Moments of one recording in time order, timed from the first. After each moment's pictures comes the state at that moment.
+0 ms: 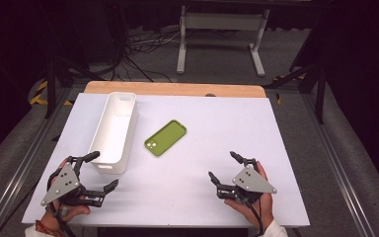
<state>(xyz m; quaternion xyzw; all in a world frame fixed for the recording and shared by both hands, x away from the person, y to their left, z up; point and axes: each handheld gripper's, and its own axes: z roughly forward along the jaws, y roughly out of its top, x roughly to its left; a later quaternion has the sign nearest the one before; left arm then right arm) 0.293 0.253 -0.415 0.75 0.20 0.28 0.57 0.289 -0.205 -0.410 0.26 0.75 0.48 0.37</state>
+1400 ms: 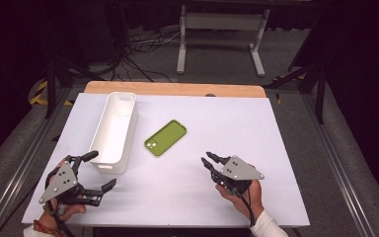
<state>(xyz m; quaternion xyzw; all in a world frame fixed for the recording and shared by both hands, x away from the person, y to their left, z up) 0.296 0.259 -0.415 0.75 0.20 0.27 0.56 0.311 -0.178 -0.397 0.24 0.77 0.49 0.32</state>
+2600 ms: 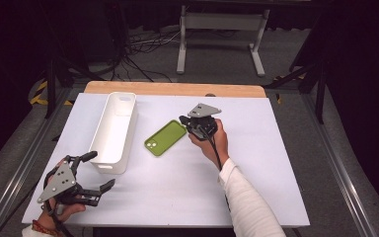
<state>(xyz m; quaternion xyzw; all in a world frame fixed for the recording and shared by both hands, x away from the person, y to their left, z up) 0.296 0.262 -0.417 0.76 0.20 0.27 0.56 0.462 -0.112 -0.387 0.29 0.80 0.45 0.25</state>
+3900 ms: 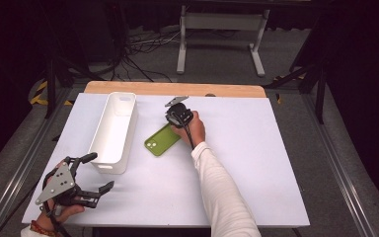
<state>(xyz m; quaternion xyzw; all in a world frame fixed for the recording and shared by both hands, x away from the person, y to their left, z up) 0.295 0.266 -0.419 0.76 0.19 0.26 0.56 0.550 -0.050 -0.442 0.33 0.85 0.35 0.20</state>
